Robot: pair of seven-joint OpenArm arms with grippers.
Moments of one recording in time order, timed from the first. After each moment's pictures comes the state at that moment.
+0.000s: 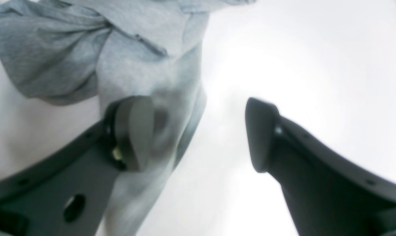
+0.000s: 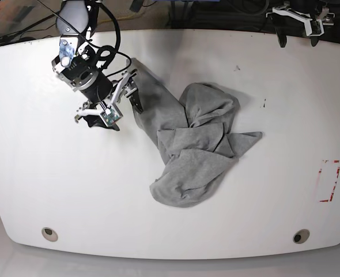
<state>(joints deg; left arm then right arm) 60.3 -6.7 -22.1 114.0 -15.2 -7.3 1.7 -11.0 5.4 7.0 110.7 4.7 41.1 -39.7</state>
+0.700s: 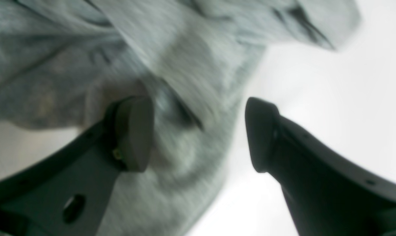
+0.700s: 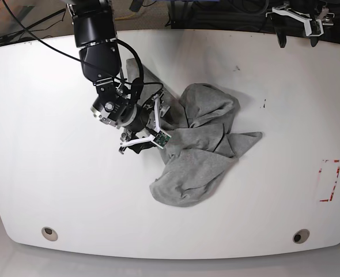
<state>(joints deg) 60.3 -6.7 -22.0 113.9 -15.2 -7.4 1.7 6.3 3.9 -11.0 90.7 -7.5 41.2 -42.9</state>
